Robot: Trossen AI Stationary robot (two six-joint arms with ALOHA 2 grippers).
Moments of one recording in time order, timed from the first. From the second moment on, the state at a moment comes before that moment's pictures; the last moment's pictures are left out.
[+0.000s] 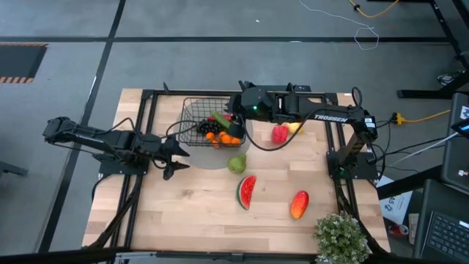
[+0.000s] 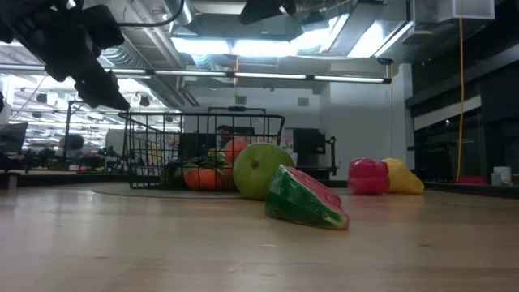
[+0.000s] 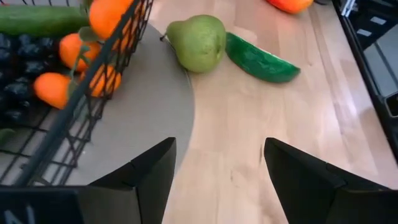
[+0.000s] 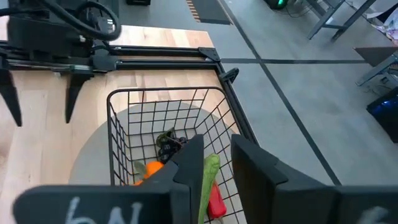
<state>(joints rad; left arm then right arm) -0.14 0.59 0.36 -0.27 -0.11 -0.39 -0.09 1.78 1.84 -0.62 0.32 -0.11</state>
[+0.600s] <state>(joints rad) -0.19 0.59 0.36 -0.27 -0.13 -0.44 -0.01 1.77 1.93 -1.51 0.32 0.38</state>
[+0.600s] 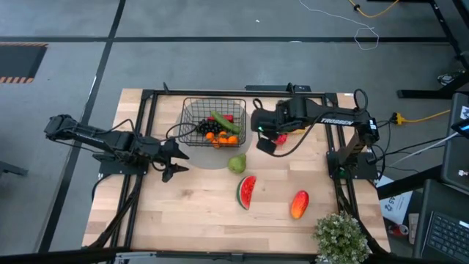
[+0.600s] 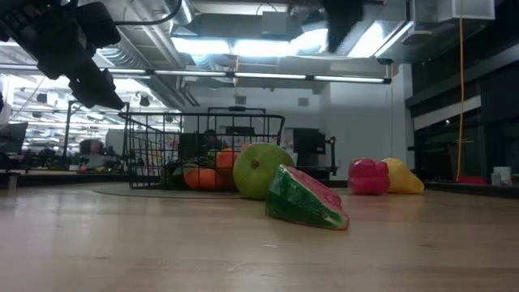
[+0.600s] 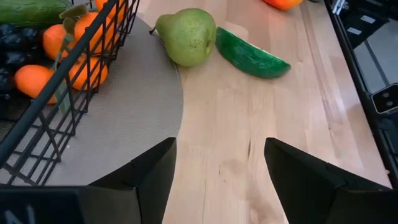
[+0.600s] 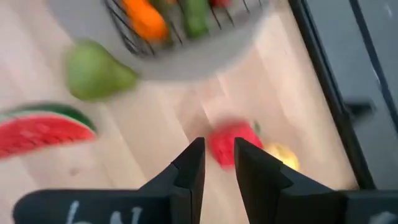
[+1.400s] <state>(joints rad) -0.19 0.59 0.36 -0.27 -0.13 -0.44 0.02 1.41 1.38 -1.56 0.84 1.13</state>
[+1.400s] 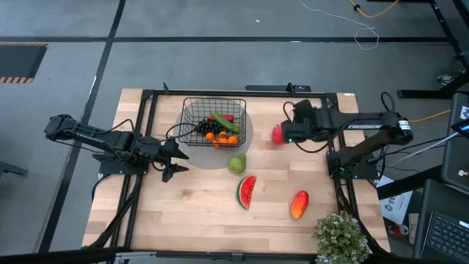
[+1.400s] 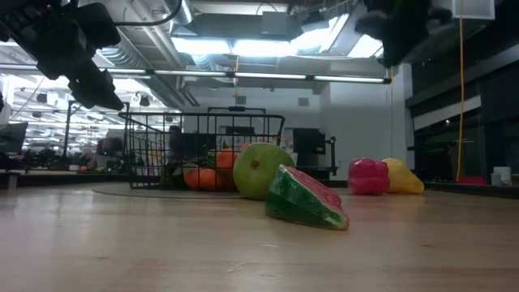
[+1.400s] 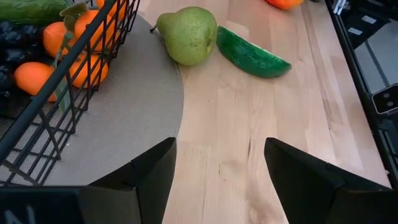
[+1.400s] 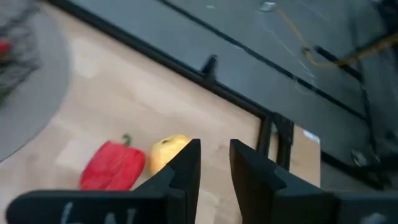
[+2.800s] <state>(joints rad) -0.19 0.59 0.36 -0.27 -0.13 -0.44 -0.29 1.44 0.68 -0.47 0.35 0.96</state>
